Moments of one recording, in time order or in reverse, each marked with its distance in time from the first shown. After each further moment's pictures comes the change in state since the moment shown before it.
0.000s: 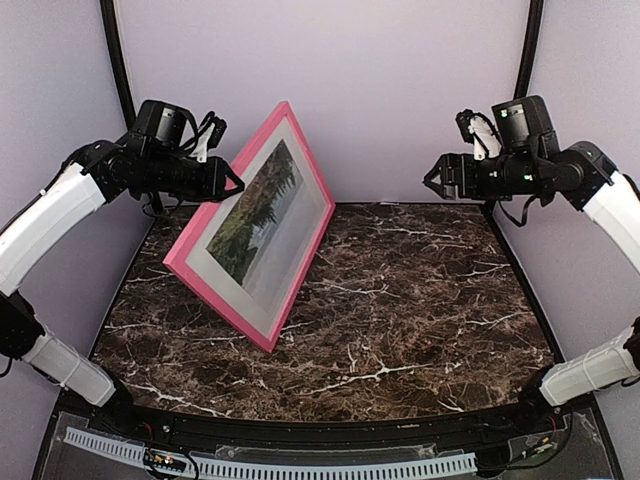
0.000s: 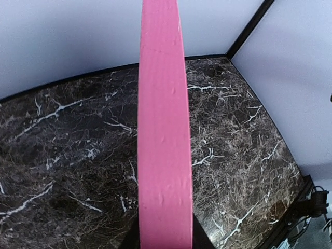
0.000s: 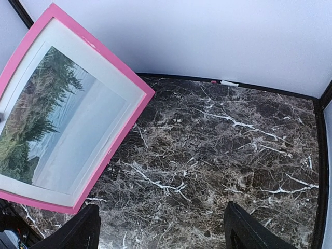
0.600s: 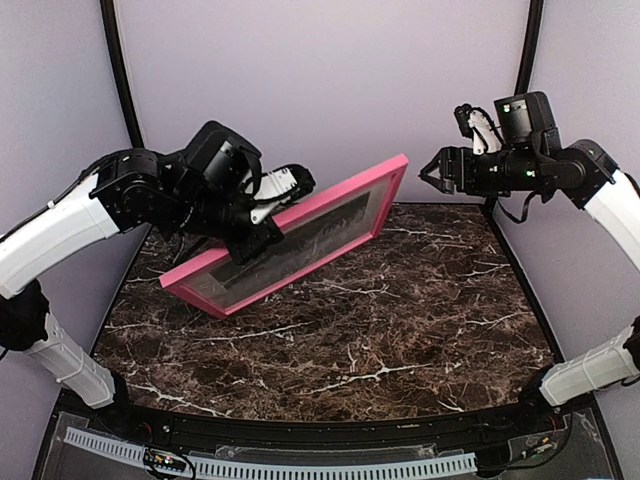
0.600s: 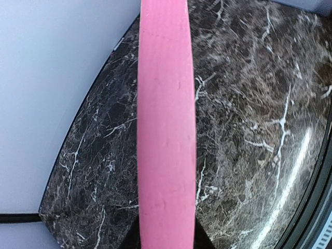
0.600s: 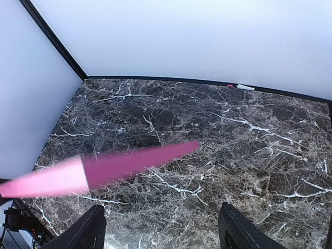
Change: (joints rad) left arm -0.491 0.061 0.027 -0.179 -0.409 0.518; right arm 0.011 0.005 0.005 0.037 -0.073 0.037
